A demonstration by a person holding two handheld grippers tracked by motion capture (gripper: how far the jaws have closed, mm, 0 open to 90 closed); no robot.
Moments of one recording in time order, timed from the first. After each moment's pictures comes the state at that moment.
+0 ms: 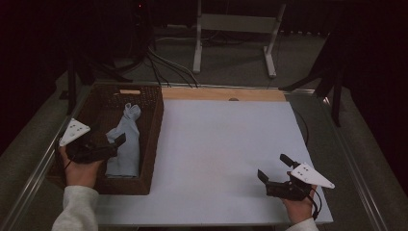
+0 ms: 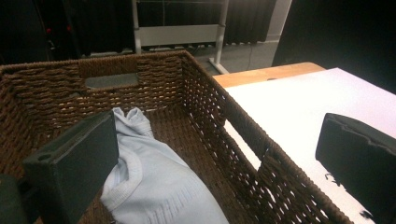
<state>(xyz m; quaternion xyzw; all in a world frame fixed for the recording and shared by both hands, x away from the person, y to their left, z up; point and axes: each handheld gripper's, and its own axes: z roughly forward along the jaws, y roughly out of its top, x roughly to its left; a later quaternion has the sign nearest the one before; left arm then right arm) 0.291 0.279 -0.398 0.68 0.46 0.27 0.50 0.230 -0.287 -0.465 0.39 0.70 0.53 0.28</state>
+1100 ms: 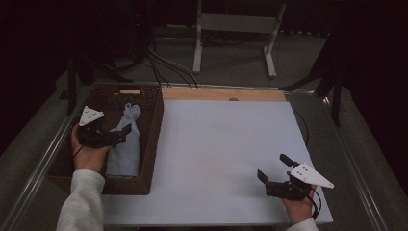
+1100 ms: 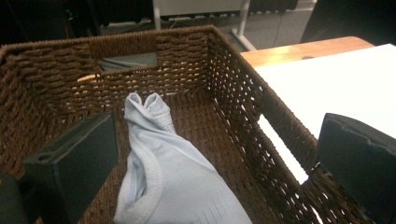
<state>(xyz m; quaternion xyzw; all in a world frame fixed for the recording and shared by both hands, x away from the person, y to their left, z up) 0.334 0.266 -0.403 0.70 0.50 0.27 0.42 0.230 -0.287 -0.466 0.40 0.70 0.53 0.28</state>
